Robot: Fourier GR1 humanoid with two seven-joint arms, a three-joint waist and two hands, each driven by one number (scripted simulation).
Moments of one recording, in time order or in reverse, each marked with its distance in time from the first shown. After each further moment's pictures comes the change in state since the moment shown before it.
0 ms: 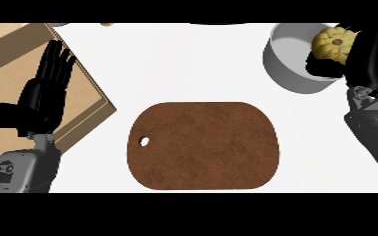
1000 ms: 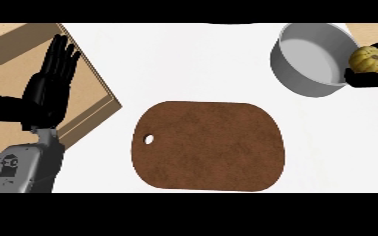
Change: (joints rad) left arm -0.039 -0.019 0.010 0.016 -0.018 -0.029 0.011; right arm 0.041 0.018 -0.357 0.559 -0.278 -0.057 -0.622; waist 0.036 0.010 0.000
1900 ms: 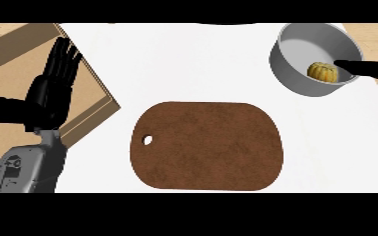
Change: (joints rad) left arm 0.008 -0.016 0.005 0.011 -0.016 -0.008 -0.016; right arm -0.109 0.086 -0.267 0.180 -0.320 0.052 -0.415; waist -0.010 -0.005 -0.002
